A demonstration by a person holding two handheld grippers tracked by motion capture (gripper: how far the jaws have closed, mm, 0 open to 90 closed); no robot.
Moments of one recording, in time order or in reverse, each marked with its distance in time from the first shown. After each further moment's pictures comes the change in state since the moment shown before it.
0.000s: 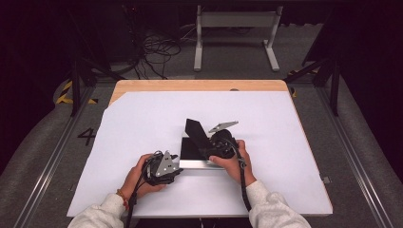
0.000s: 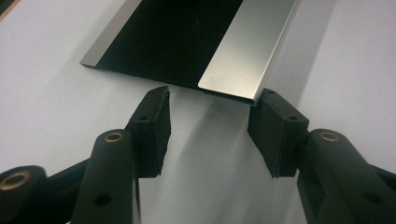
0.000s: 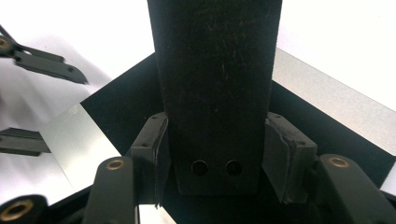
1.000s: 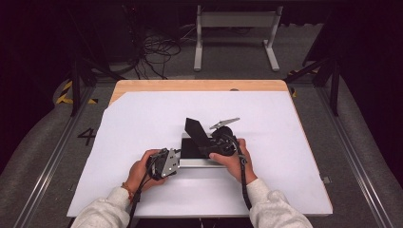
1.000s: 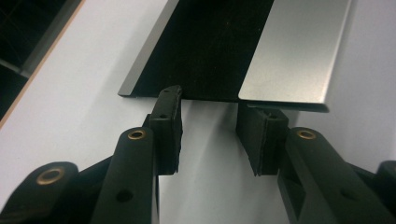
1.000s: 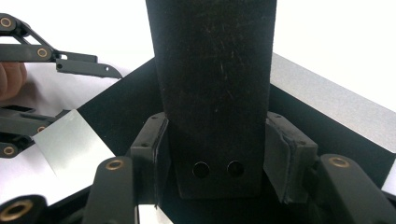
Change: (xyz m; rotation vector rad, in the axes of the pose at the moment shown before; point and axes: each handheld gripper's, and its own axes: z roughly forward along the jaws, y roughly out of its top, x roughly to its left) left arm 0.005 0.007 0.013 -0.032 0.114 0.139; right arm -0.002 0.007 -0.006 0.019 0.025 0.057
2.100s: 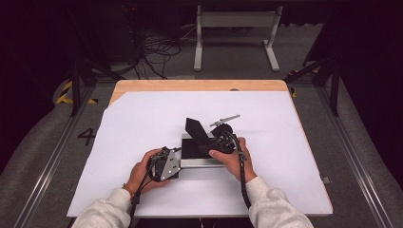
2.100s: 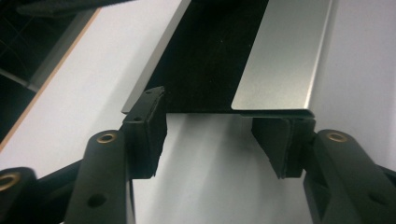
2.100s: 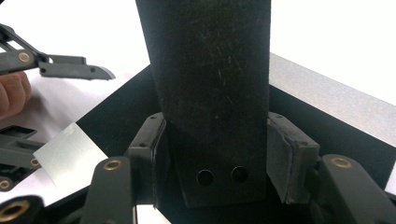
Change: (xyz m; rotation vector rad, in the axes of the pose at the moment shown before) left arm -0.004 0.004 -0.005 -0.055 0.007 0.017; right arm -0.001 0.007 -0.002 0.030 0.013 0.051
